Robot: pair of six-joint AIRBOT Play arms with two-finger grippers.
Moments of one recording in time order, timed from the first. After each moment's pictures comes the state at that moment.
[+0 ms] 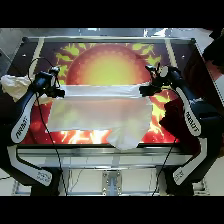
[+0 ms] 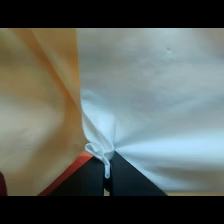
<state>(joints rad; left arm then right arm) -0.05 -1.71 1.40 1.95 -1.02 -1.64 0.09 -1.83 1.60 -1.31 1.20 1.38</state>
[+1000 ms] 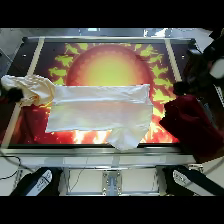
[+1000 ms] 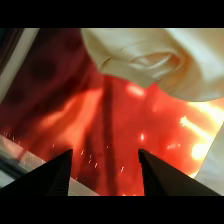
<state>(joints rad) 0.31 -0.87 0.94 1.95 -1.02 -1.78 -0.10 -1.03 1.19 -1.44 1.32 1.44</state>
